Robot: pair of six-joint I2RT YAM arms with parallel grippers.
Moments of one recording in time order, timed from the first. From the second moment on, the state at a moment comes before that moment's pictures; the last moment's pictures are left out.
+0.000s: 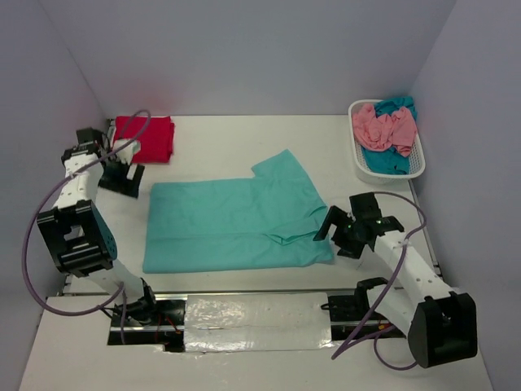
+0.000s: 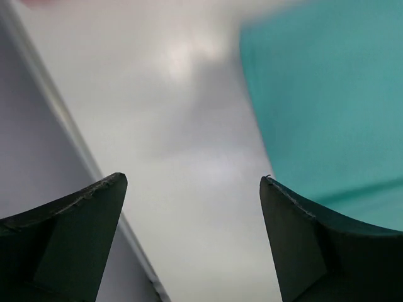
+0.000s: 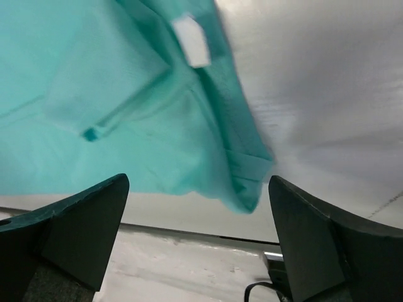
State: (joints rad) left arm 0.37 1.65 1.31 -0.91 0.19 0.60; right arm 0.16 0.96 0.52 -0.69 -0.22 0.67
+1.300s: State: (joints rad) left arm -1.02 1.90 1.29 -0.51 0.21 0.99; right arm 0.13 1.50 0.80 -0.49 -0.34 0.43
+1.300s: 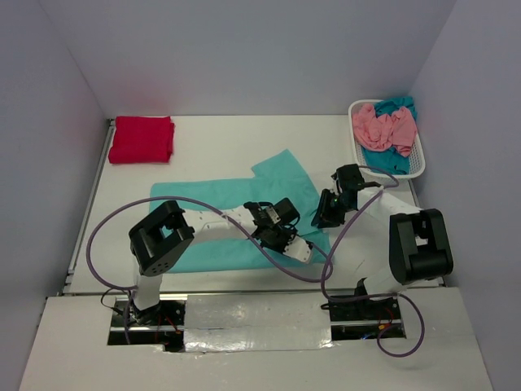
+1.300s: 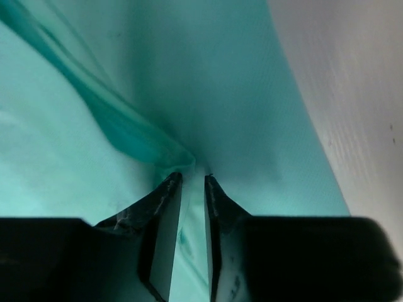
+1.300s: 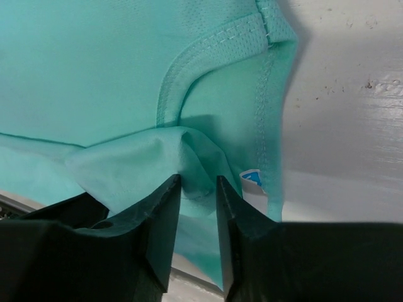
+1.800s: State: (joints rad) left arm -1.01 1.87 1.26 -0.54 0.22 0.97; right arm 0.13 1.50 0.80 -0.51 -0.33 0.42
